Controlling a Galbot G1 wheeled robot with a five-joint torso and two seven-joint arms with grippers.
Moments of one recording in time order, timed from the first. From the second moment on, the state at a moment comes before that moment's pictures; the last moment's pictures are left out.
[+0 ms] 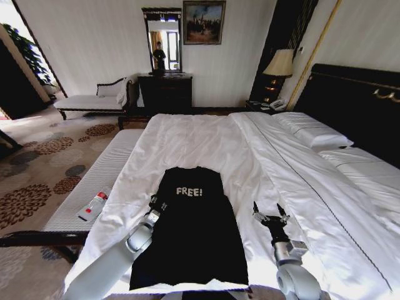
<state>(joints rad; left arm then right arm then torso) 0.99 -0.94 0.13 -1.61 -0.13 0.21 -0.31 -1.70 1.36 0.70 2.08 0.27 0.06 0.08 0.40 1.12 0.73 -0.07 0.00</state>
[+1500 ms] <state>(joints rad) 1.01 -1.01 -0.14 -1.52 -0.38 0.19 -0.39 -1.72 1.37 0.68 2.10 0.27 0.06 0.08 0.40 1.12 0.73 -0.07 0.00</state>
